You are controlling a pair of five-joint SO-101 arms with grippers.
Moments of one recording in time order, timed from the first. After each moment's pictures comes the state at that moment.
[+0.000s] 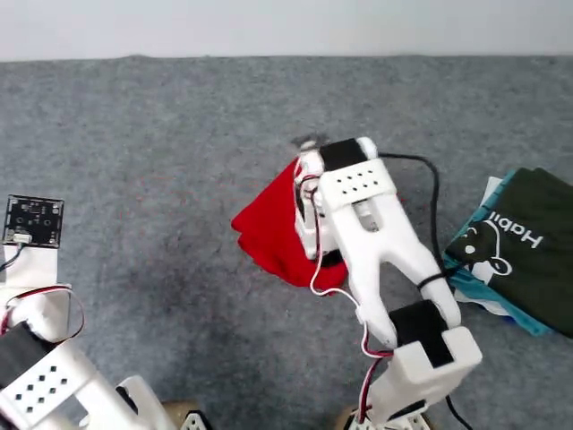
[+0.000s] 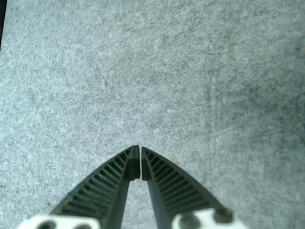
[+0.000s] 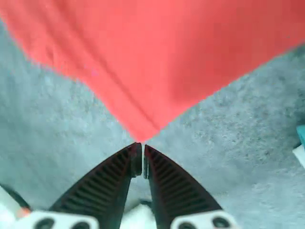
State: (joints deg) left arm -46.2 -59.9 47.6 79.8 -34.0; right arm -22.0 7.6 -4.1 99.3 -7.2
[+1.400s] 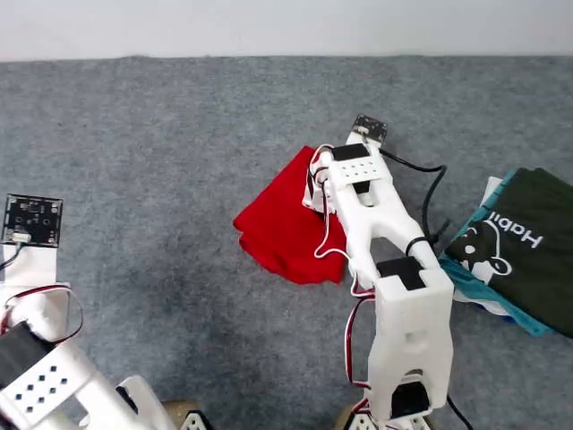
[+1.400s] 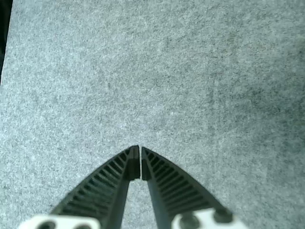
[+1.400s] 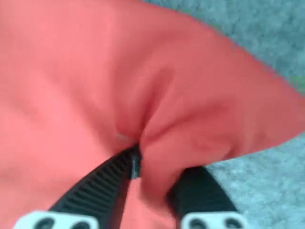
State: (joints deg) left arm -46.2 -59.9 47.6 78.9 -34.0; right arm -15.6 34.5 -11.1 68.2 -35.7
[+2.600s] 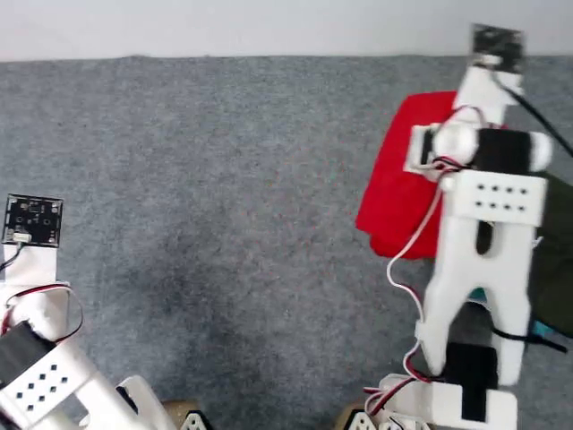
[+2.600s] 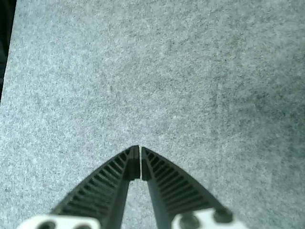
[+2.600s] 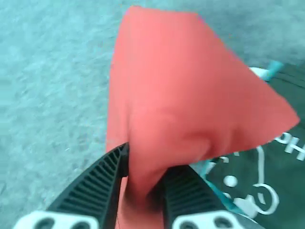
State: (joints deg) left arm -46.2 -59.9 49.2 76.4 -34.0; right arm 4.9 -7.4 -16.4 88.9 -6.8
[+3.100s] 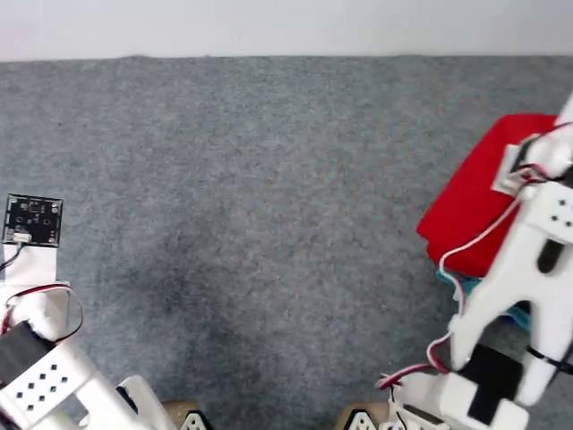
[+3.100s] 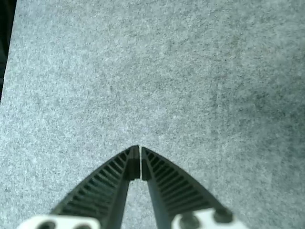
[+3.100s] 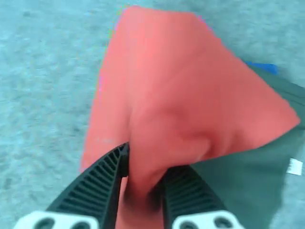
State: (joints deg) left arm -46.2 -59.9 49.3 76.4 -34.0; right arm 25.3 -6.2 -16.4 88.9 5.5
